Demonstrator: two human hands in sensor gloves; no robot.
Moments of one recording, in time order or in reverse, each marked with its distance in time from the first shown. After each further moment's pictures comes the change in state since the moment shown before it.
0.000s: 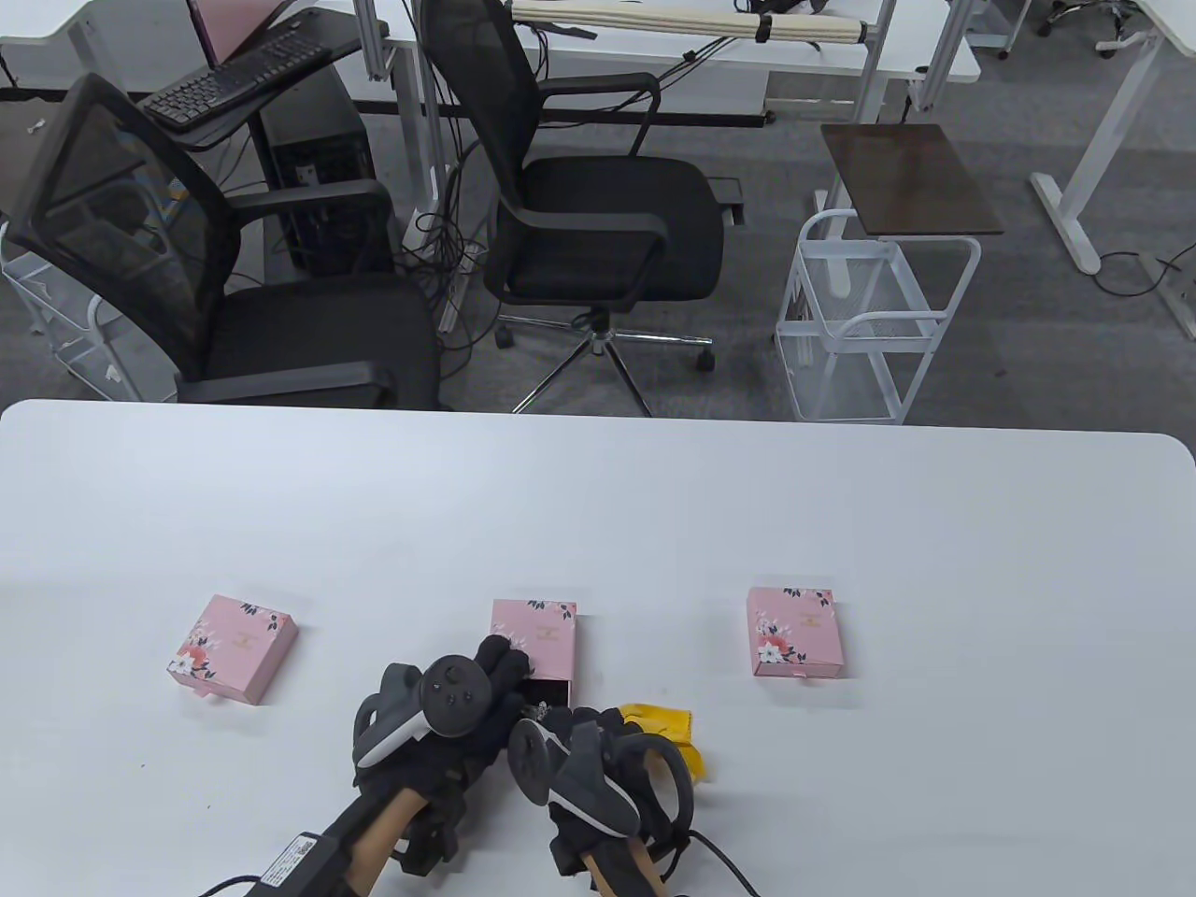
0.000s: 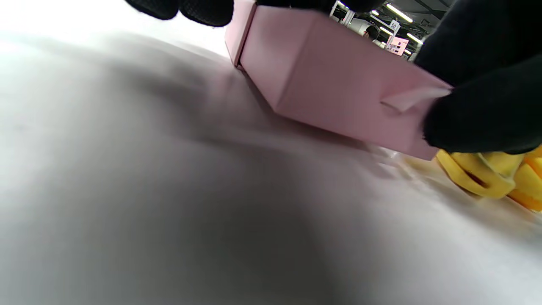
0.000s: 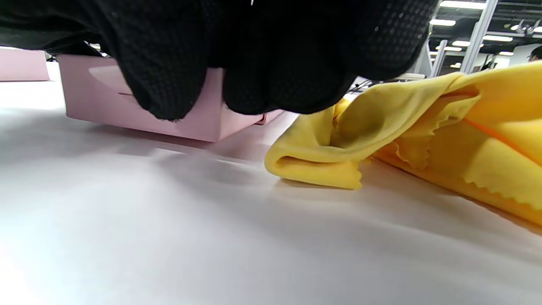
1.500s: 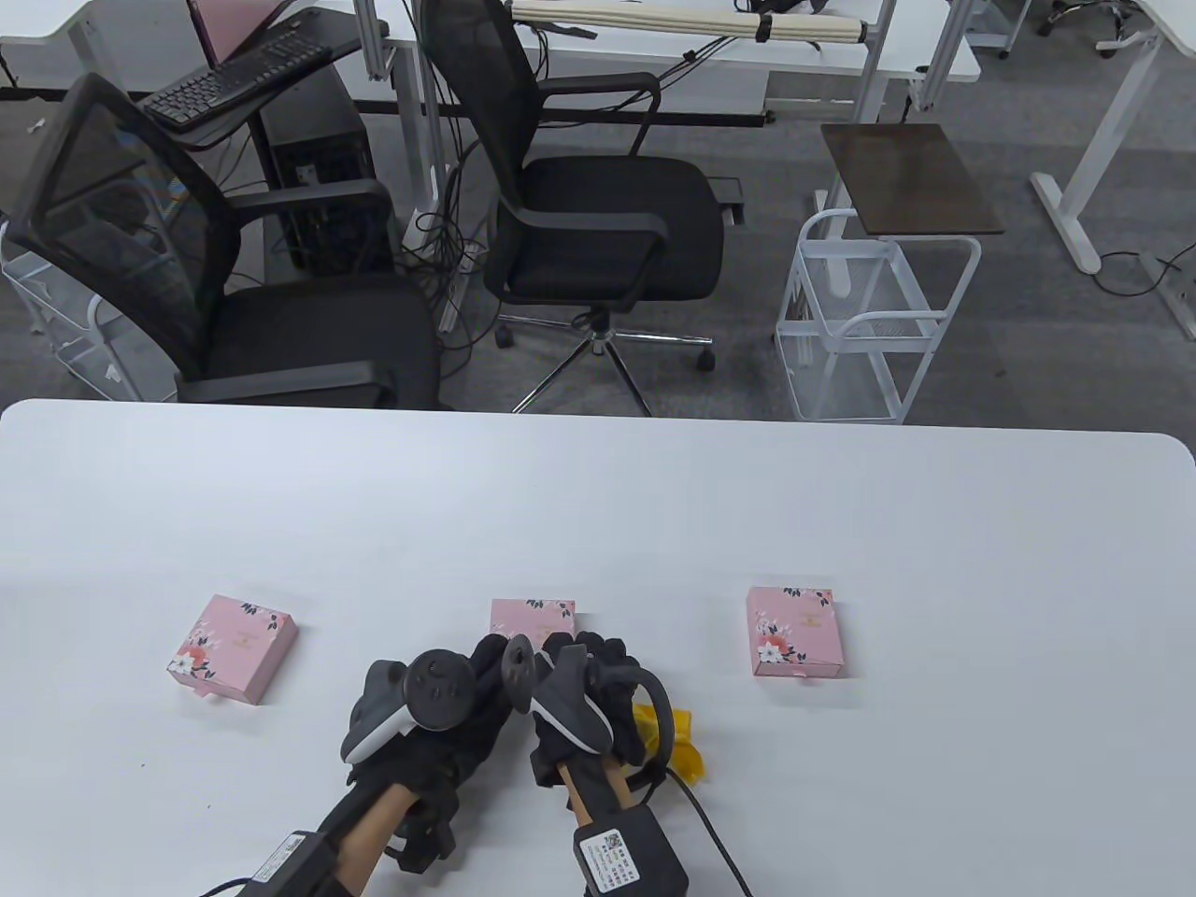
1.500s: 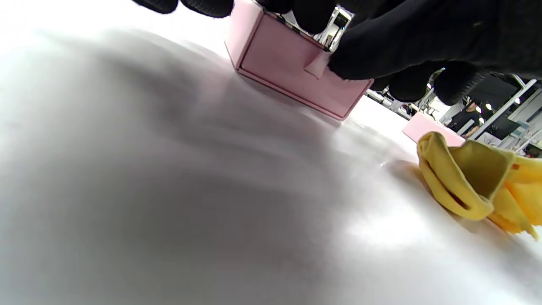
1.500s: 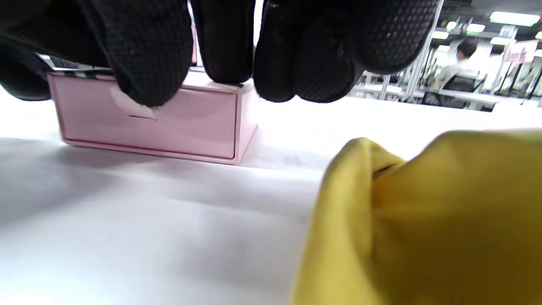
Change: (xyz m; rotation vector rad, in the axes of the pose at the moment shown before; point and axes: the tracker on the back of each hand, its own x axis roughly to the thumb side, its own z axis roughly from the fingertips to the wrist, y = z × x) left_hand -0.012 0.006 0.002 0.033 -0.006 0.084; right_hand -0.005 -0.017 -0.066 0.067 0.148 -0.022
